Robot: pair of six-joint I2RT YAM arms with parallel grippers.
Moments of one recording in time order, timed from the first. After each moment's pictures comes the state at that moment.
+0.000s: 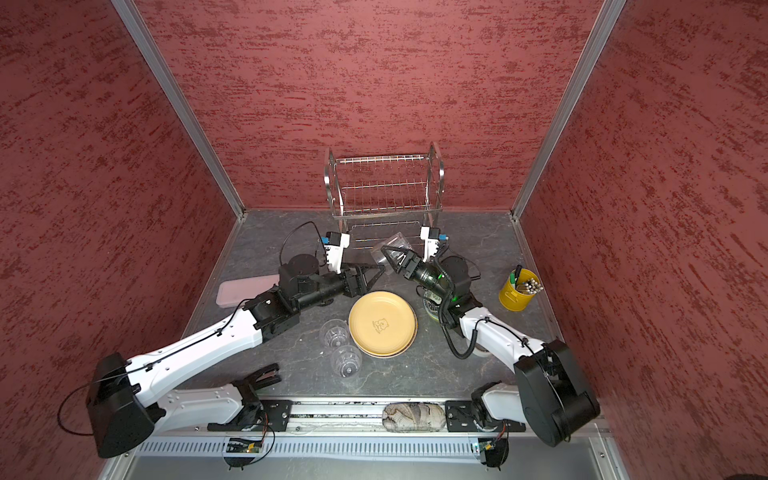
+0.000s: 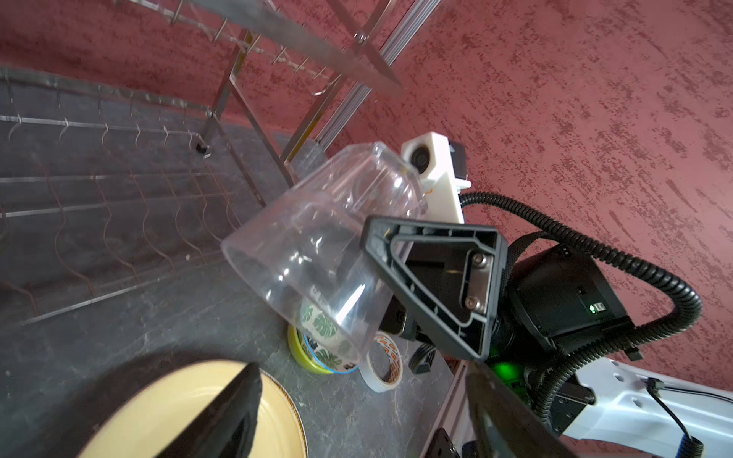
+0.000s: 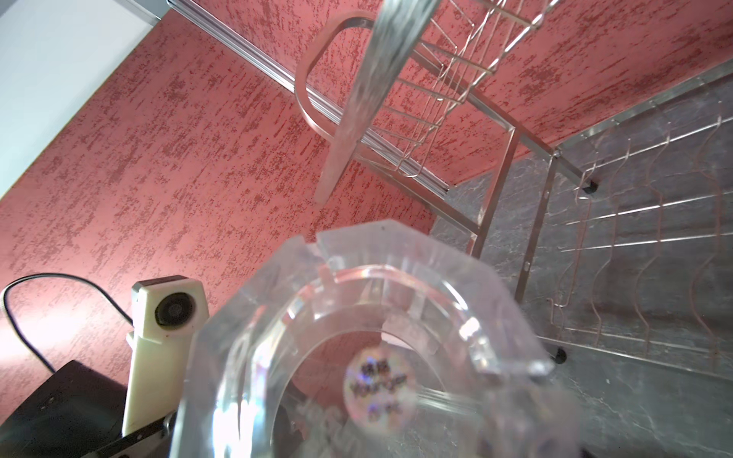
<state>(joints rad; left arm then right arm) -0.81 1.21 0.92 0.11 0.15 -0.71 0.44 1.30 0.63 0.80 -0.51 1.09</state>
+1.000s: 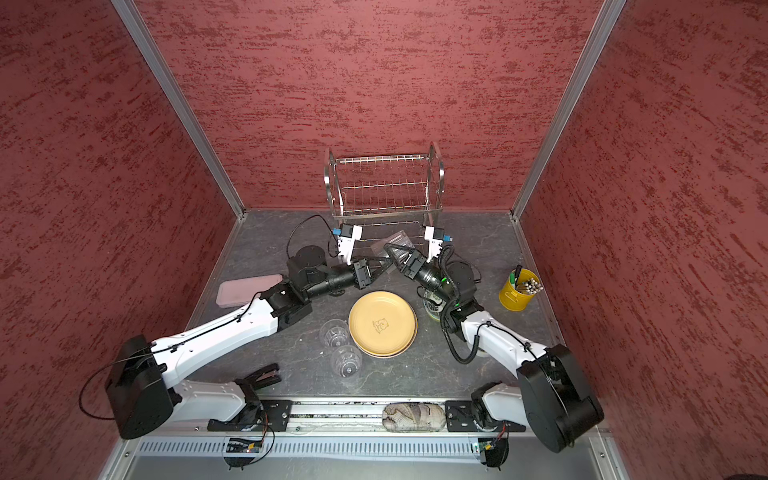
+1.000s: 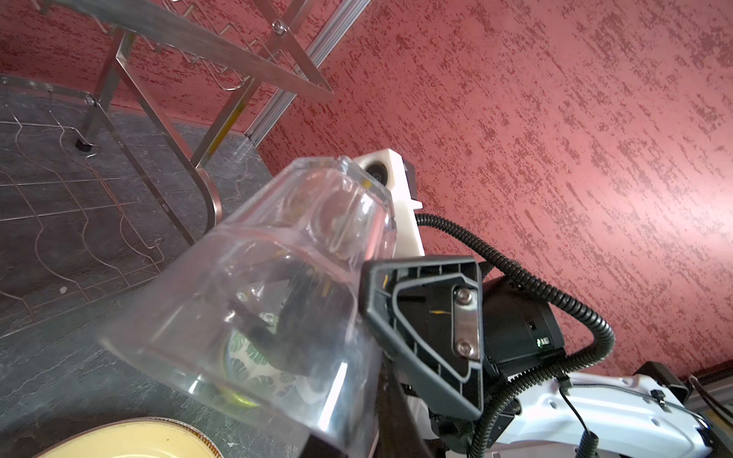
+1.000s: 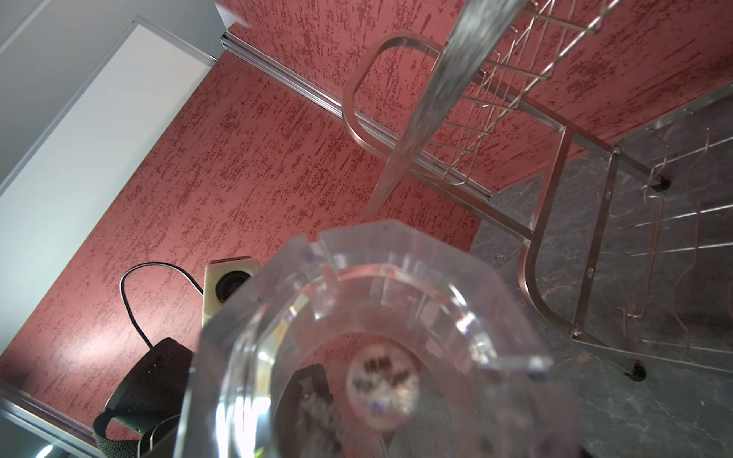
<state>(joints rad) -0.79 1.33 0.98 0.28 0.33 -0.79 0.45 1.27 0.61 0.92 -0.51 1.22</state>
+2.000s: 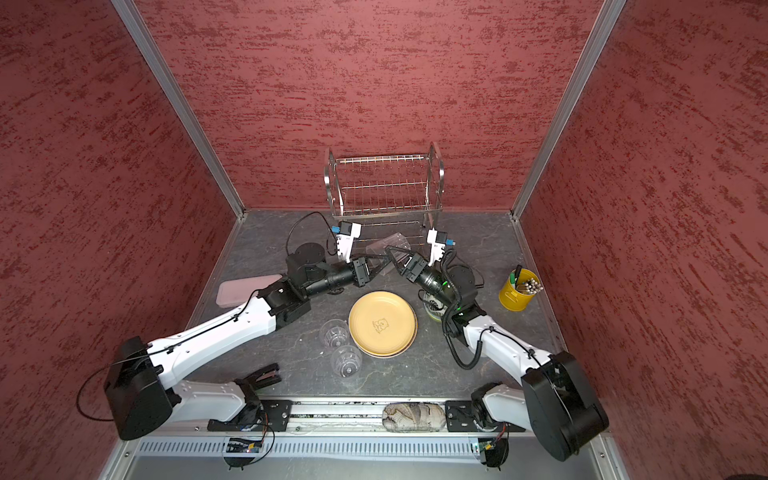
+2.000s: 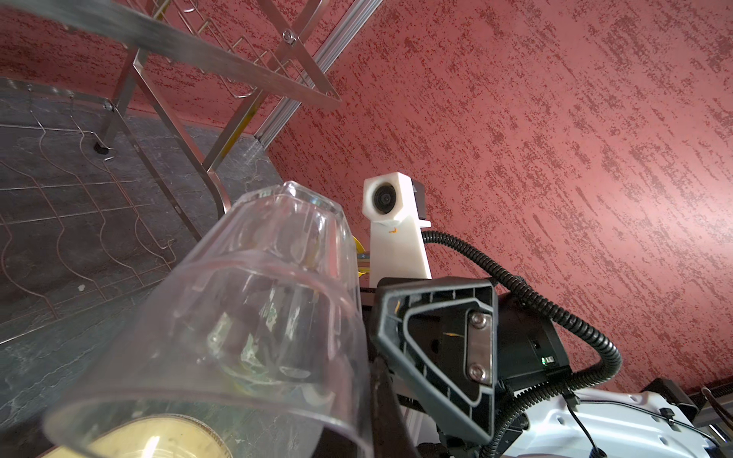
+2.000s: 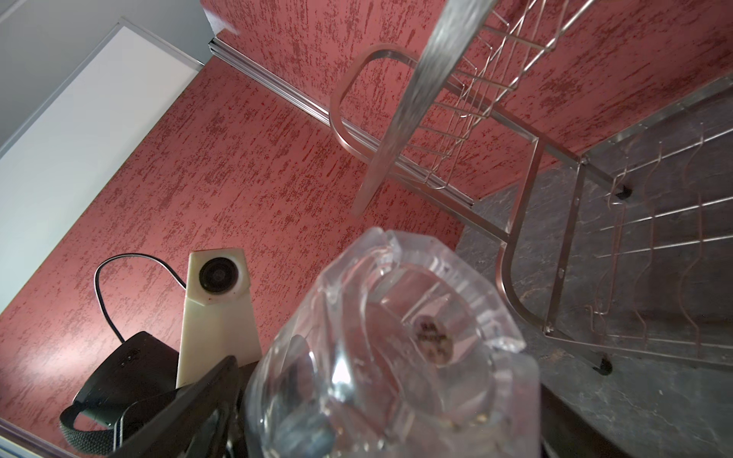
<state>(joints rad) -0.78 1.31 1.01 0.20 0.30 -0.78 0.46 1.22 0.57 0.87 -0.44 1.15</state>
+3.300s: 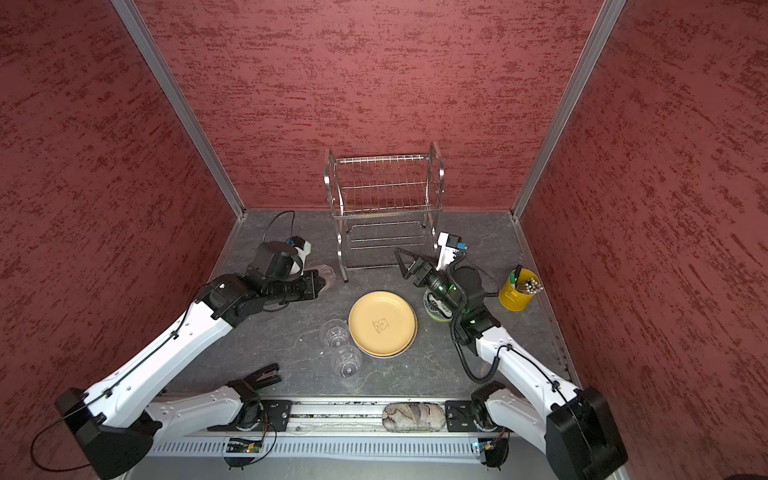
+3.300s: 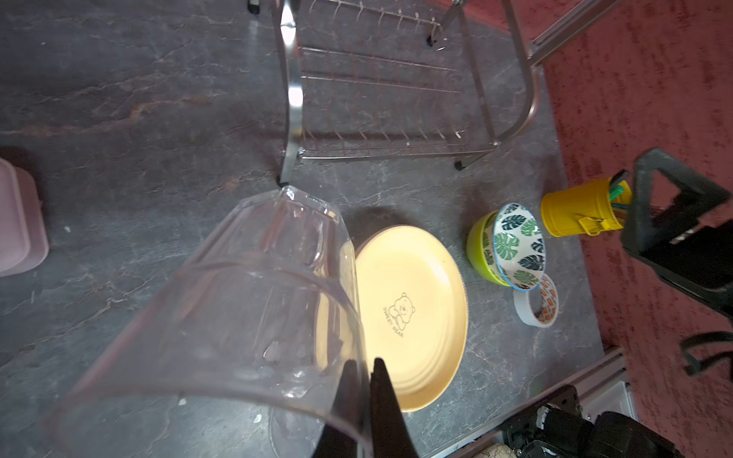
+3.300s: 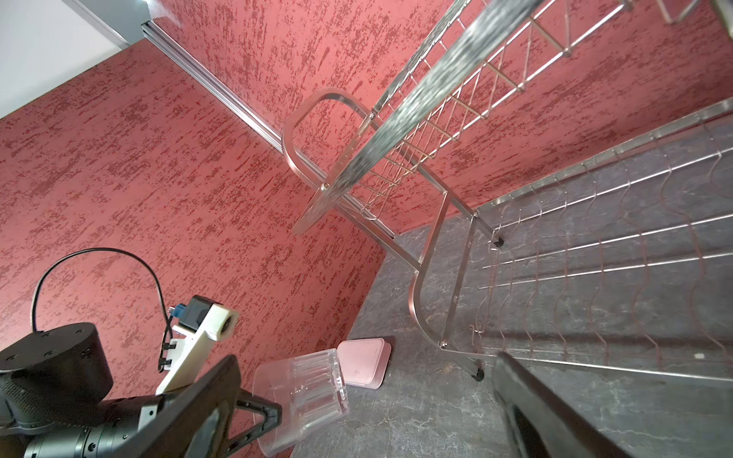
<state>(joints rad) -0.59 1.14 1.18 -0.87 0.03 -0.61 0.46 1.04 0.58 0.54 -0.26 0.87</state>
